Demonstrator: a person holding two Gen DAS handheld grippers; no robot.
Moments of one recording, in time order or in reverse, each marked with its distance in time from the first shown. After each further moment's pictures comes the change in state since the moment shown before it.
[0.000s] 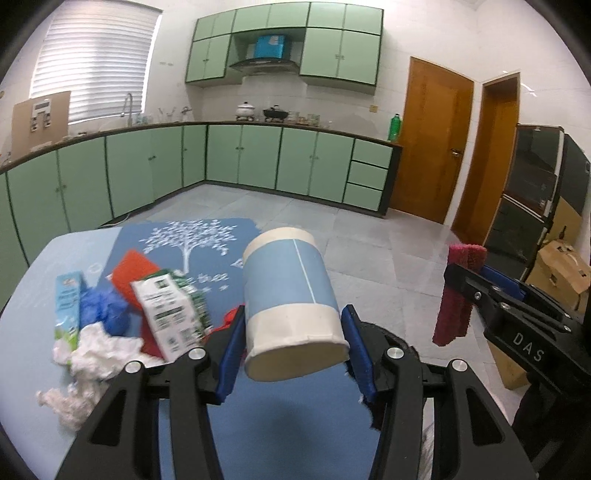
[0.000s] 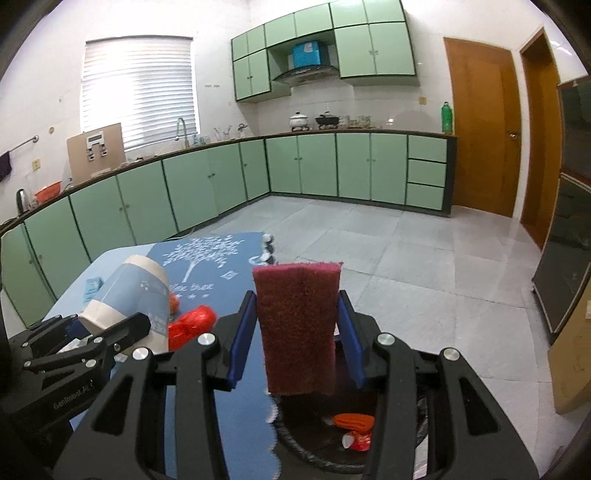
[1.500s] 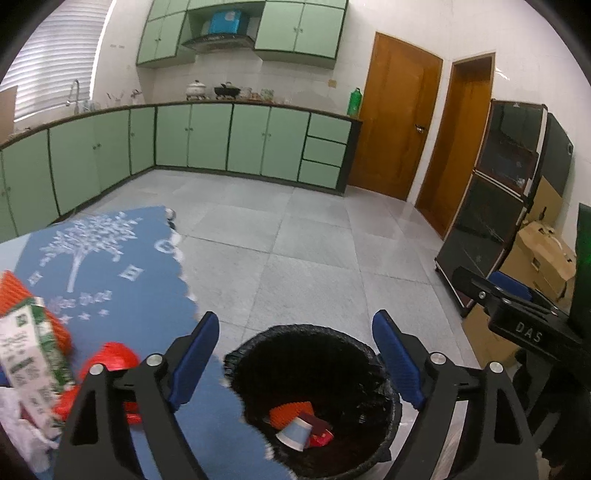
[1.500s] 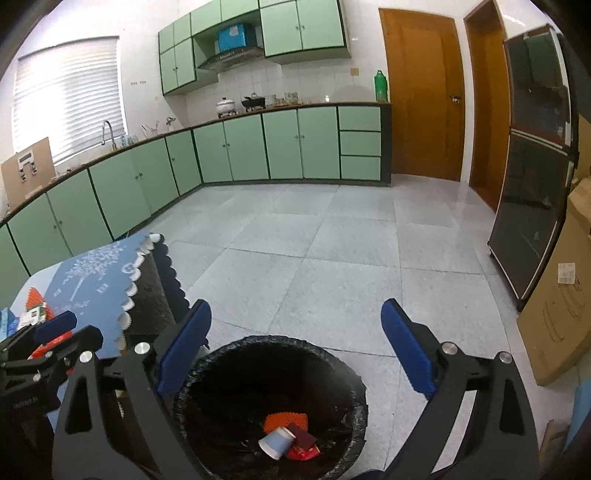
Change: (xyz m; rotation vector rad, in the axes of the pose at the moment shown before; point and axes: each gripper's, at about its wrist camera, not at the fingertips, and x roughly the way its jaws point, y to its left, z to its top) left arm 0.119 -0.055 0.014 0.049 0.078 -0.155; right arm 0.073 -0.135 -0.011 0.127 0.059 -0.179
